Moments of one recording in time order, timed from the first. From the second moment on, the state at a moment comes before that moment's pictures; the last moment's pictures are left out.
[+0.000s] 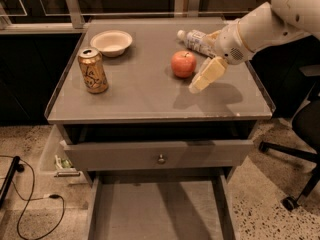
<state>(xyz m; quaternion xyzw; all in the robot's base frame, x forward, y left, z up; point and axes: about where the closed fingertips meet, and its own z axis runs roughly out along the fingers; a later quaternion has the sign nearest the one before) 0.630 -0.129 0.904 -0.56 0.73 0.13 0.36</state>
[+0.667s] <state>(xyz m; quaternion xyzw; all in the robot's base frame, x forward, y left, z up) 0.678 -0.124 0.854 -0.47 0.77 0.19 0.39</state>
